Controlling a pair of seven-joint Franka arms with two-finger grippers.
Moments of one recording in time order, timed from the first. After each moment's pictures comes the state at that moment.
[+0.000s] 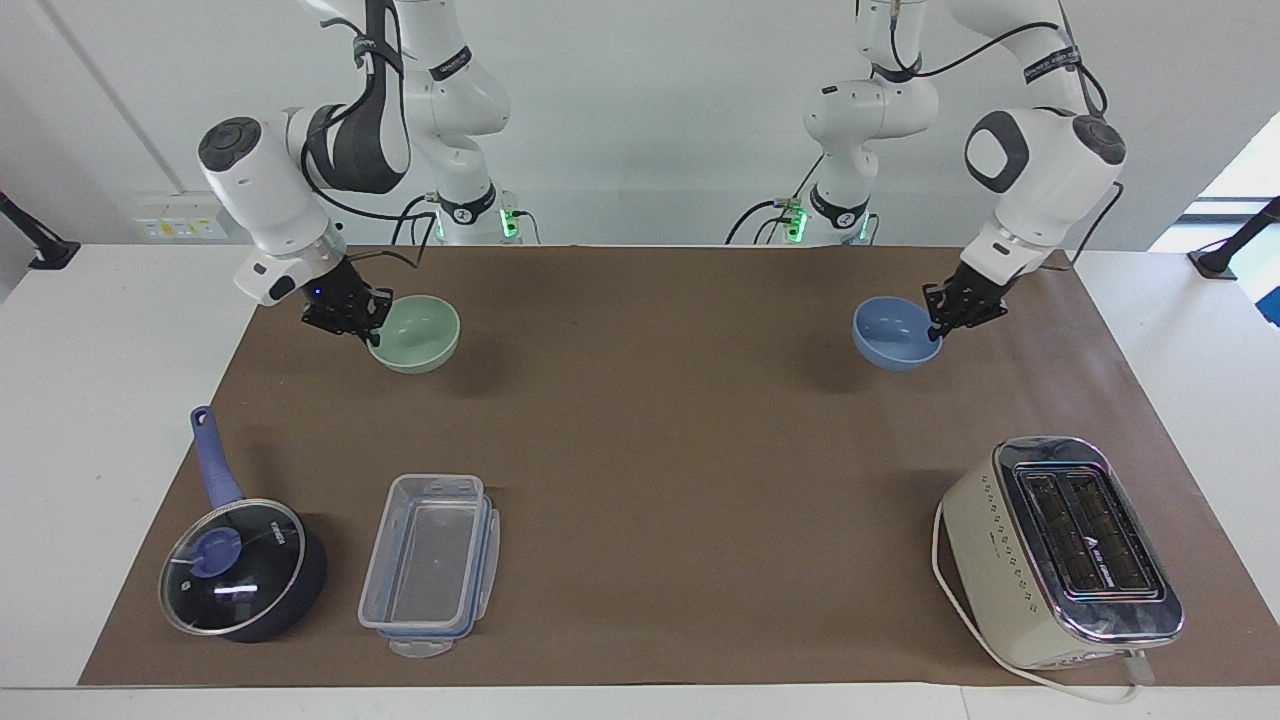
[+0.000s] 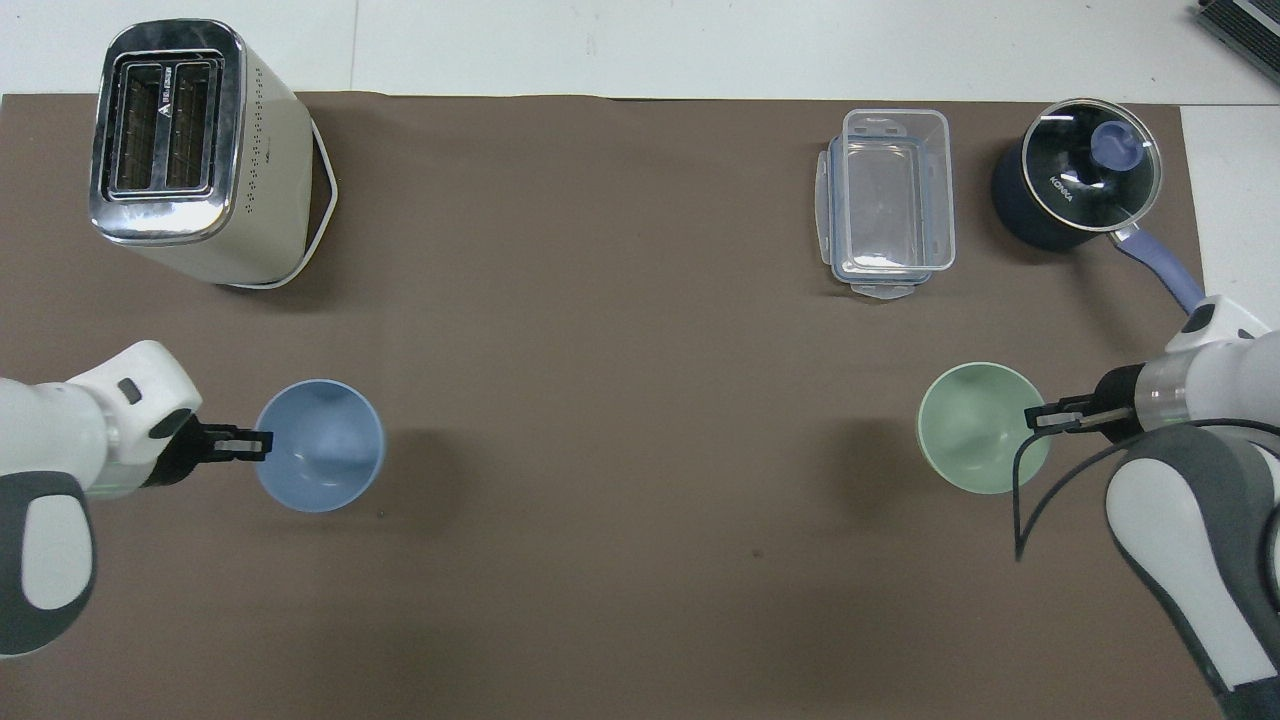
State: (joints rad) left arm -0.02 -0.24 -0.07 -2.36 -0.21 2.16 0.17; right arm -0.03 -0.13 -0.05 -2.22 0.10 2.09 -0.26
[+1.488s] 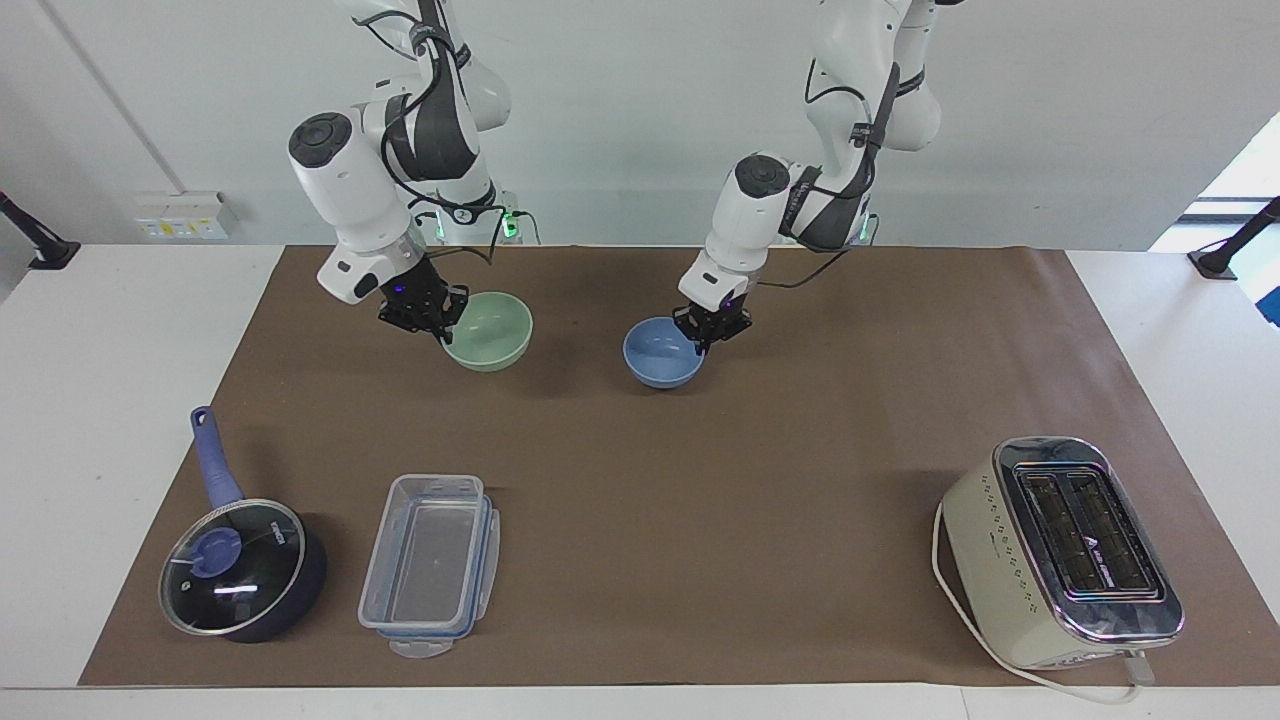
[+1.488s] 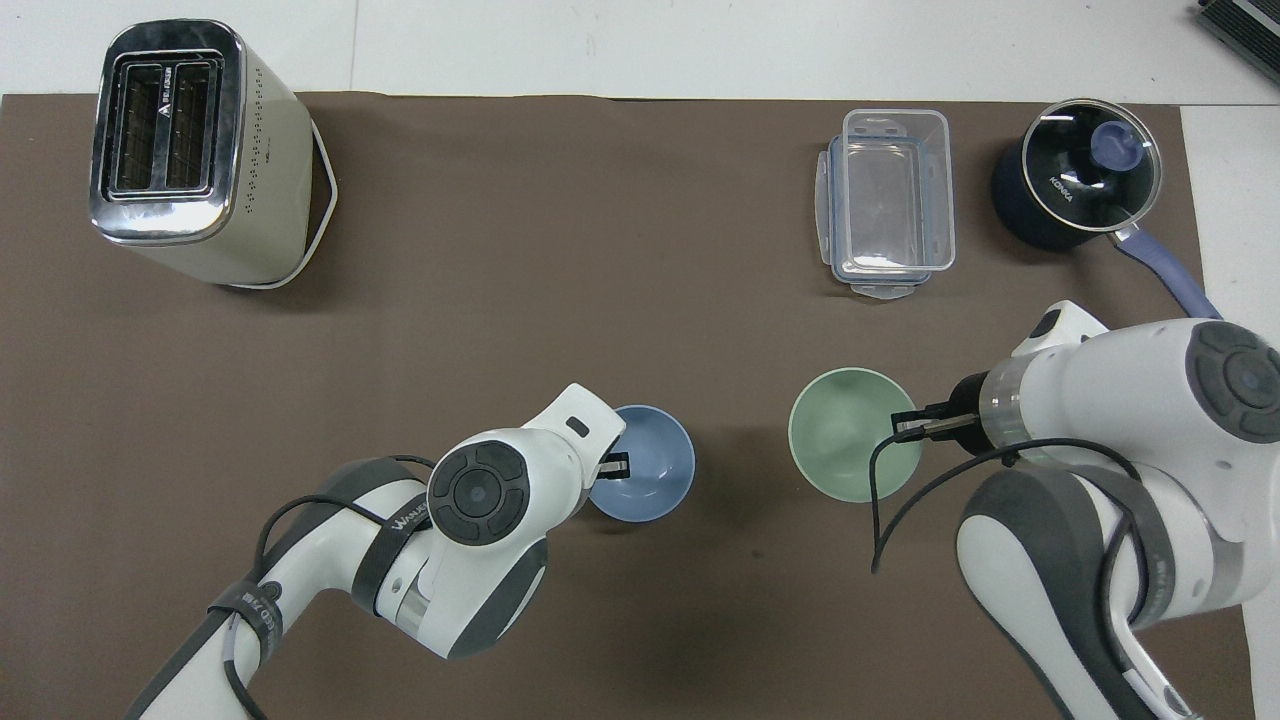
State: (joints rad) left arm -0.58 0.11 -0.13 -2.23 -0.12 2.48 -0.65; right arm 0.21 -0.13 -0.04 -2.21 0.14 2.09 -0.01
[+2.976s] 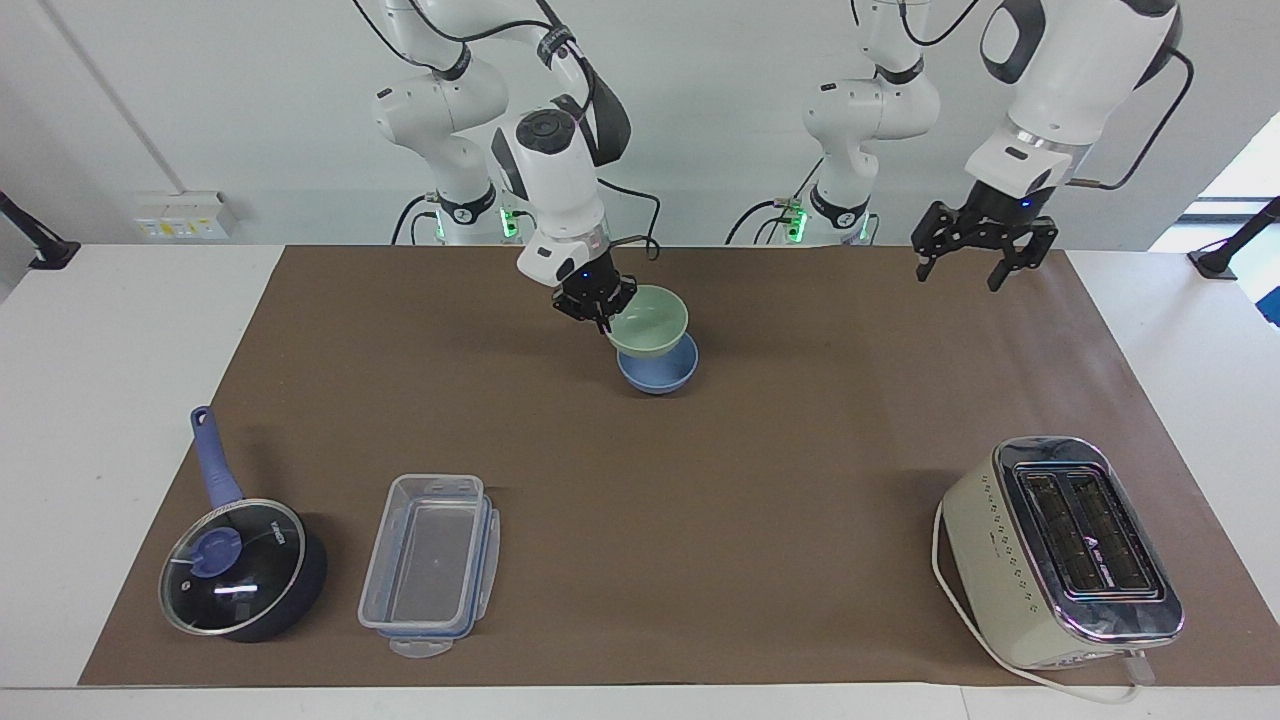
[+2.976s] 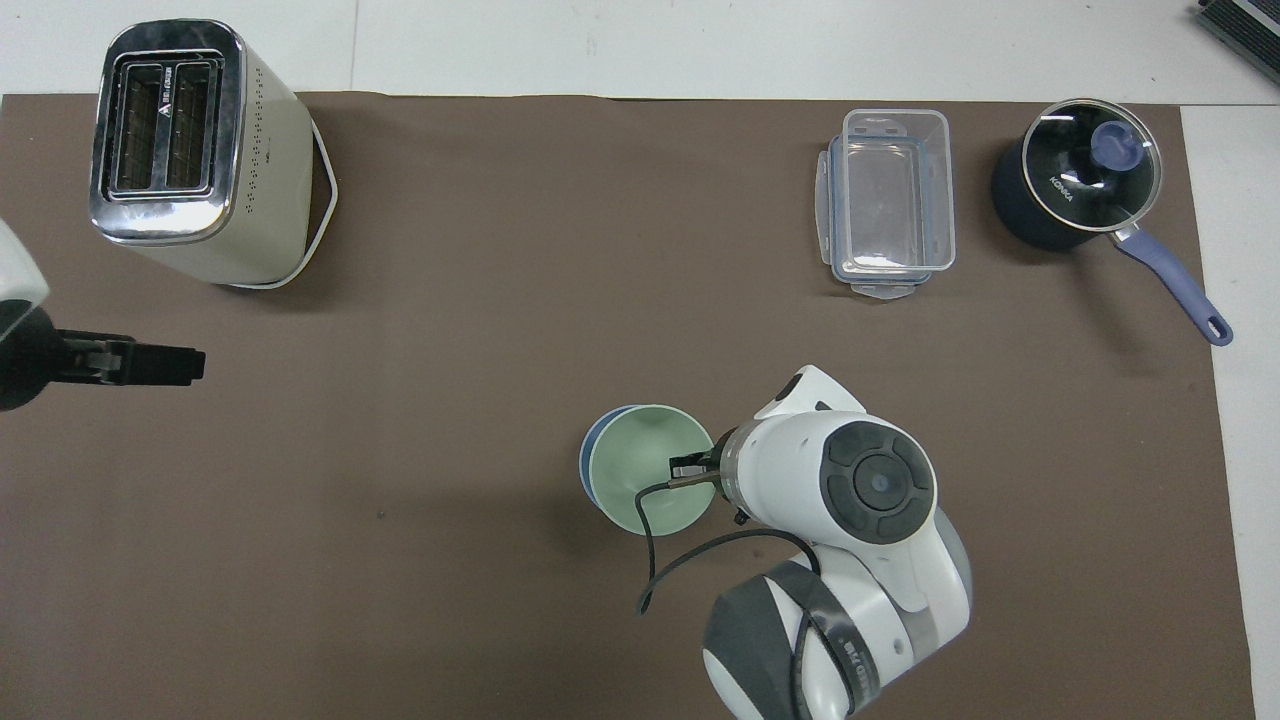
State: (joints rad) left arm 0.03 -0.17 -0.09 -1.80 -0.09 1.74 0.12; right arm 0.50 -0.01 0.05 -2.20 0.14 2.31 0.37
